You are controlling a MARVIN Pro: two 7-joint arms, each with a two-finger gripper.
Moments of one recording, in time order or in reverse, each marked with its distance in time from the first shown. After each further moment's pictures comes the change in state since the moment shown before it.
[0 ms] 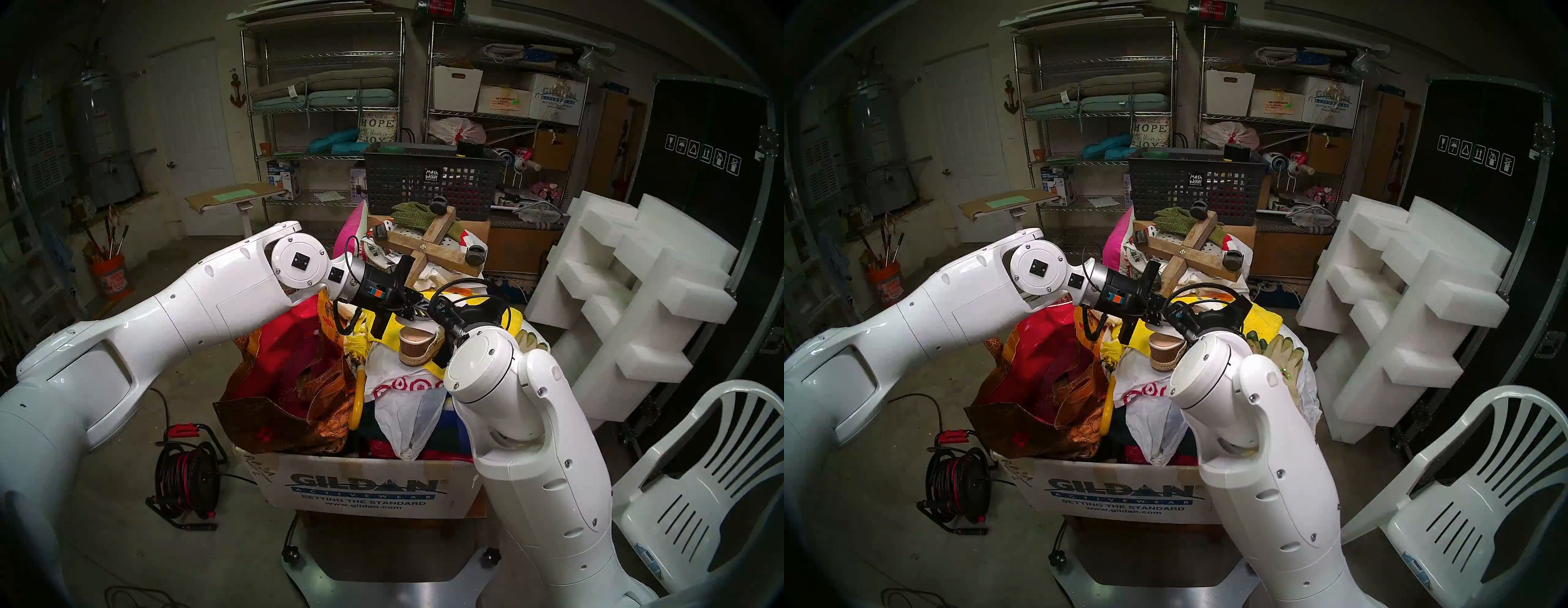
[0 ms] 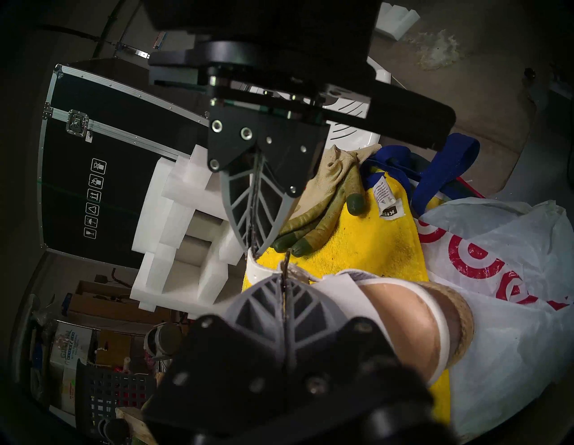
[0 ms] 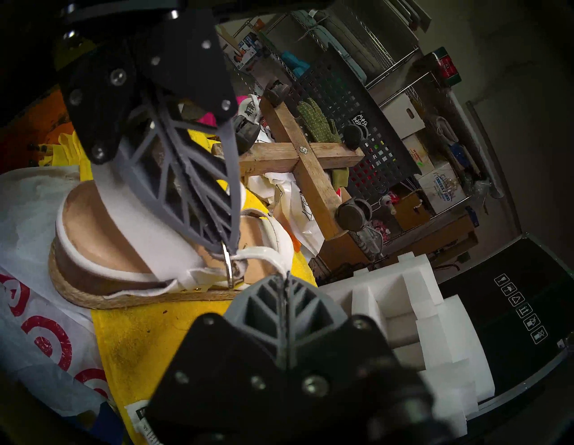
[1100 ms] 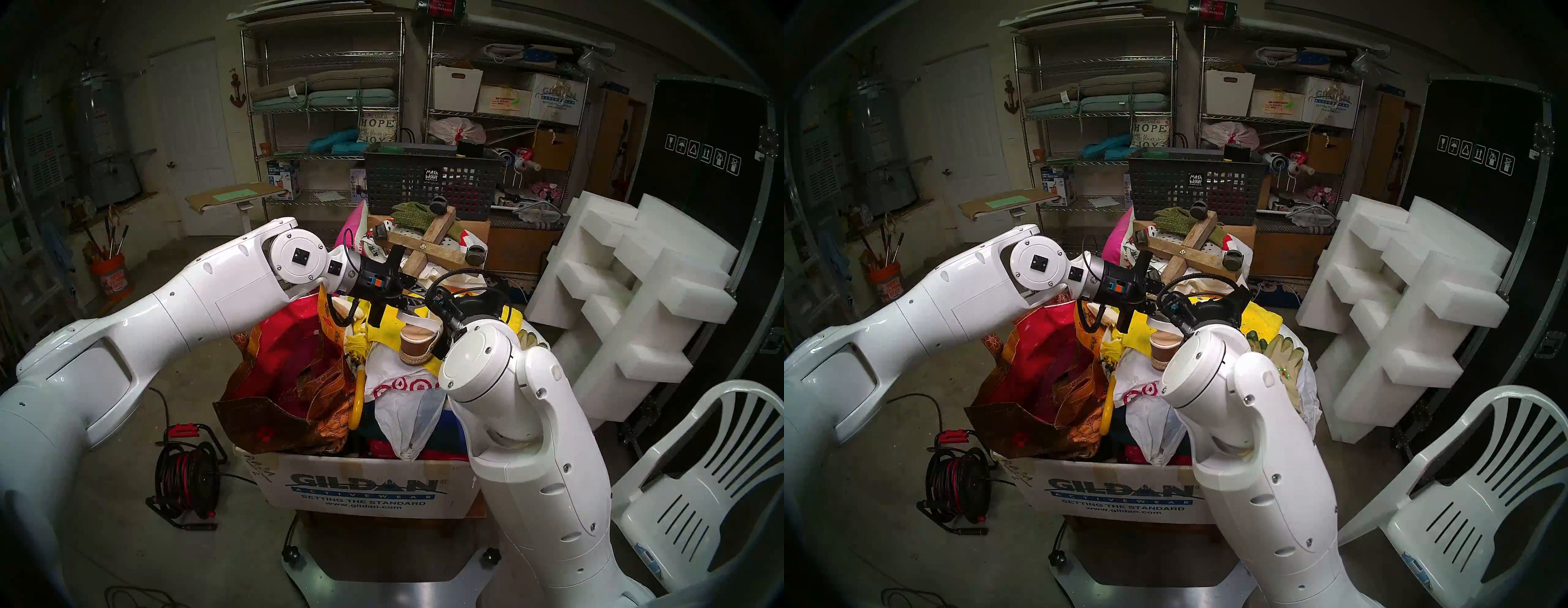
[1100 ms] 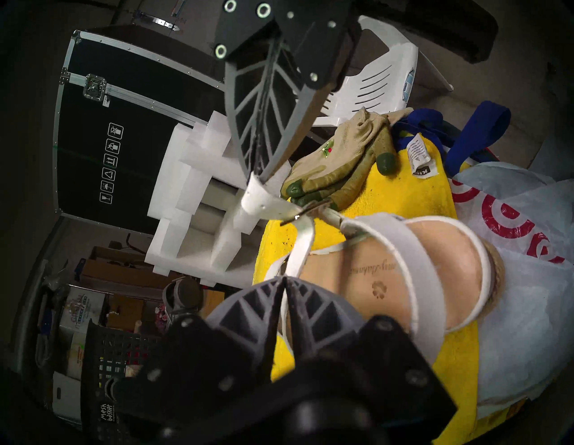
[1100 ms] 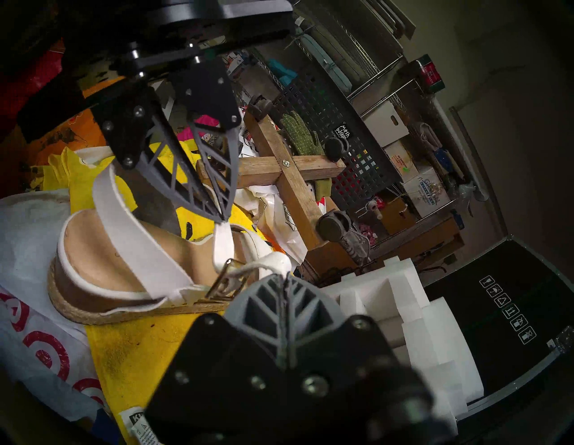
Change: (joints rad) left arm -0.004 -0.002 -0.016 0.039 0.042 0.070 0.062; right arm 0.006 -0.014 -0.020 -0.028 -0.035 0.014 -0.009
